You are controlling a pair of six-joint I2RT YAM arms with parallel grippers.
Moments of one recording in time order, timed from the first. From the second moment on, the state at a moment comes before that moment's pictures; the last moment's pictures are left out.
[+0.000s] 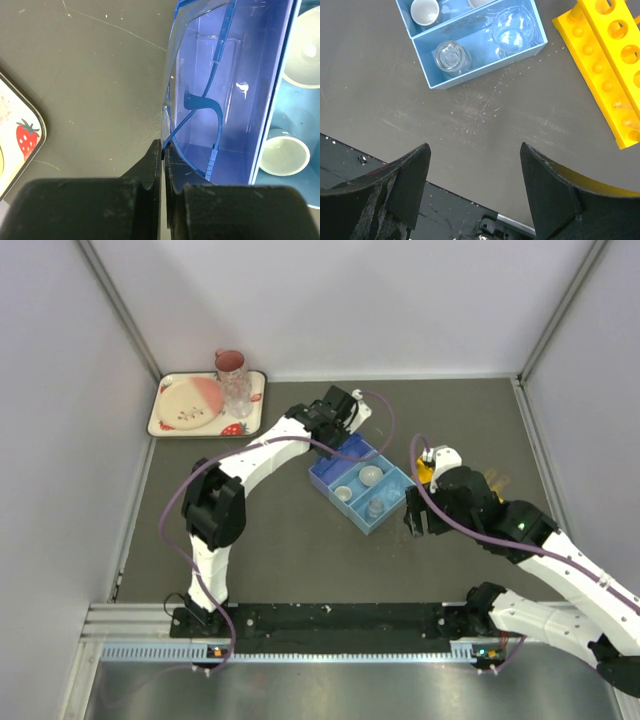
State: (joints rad) left arm -0.66 2.01 1.78 -0.76 -0.20 0.24; right arm 0.80 0.83 0.98 -0.90 0.23 0.36
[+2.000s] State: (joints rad) left arm -0.69 2.09 1.80 -0.77 -0.20 0.20; right arm 0.80 0.82 0.94 -0.90 0.22 0.37
